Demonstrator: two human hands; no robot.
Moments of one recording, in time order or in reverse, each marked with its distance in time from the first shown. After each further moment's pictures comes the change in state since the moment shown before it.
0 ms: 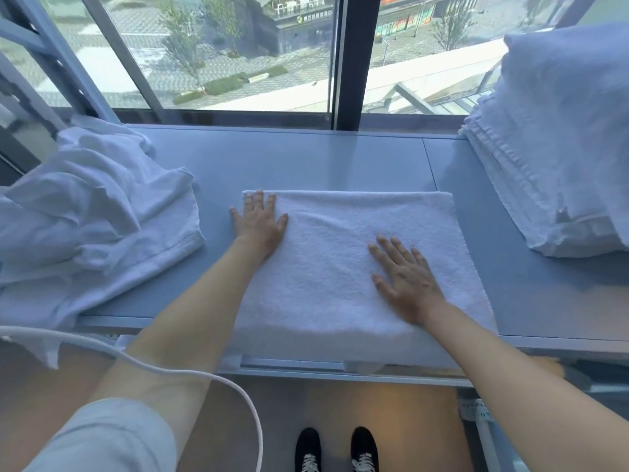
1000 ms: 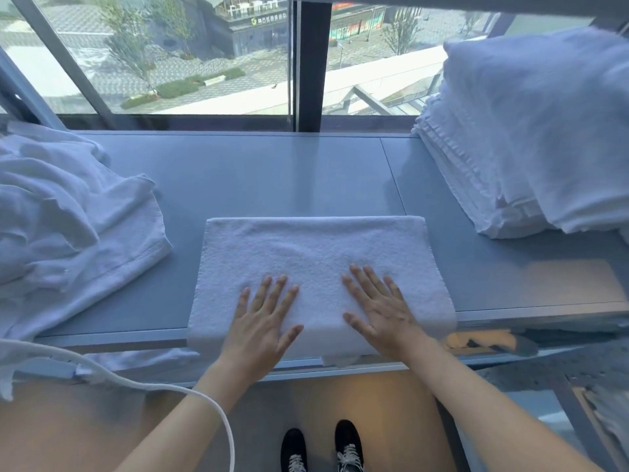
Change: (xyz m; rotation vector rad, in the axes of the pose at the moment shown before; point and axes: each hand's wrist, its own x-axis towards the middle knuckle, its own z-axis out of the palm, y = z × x) left_hand -0.195 0.009 0.068 0.066 0.008 0.496; right_hand -0.082 -0.023 0.016 -0.044 -0.056 -0.040
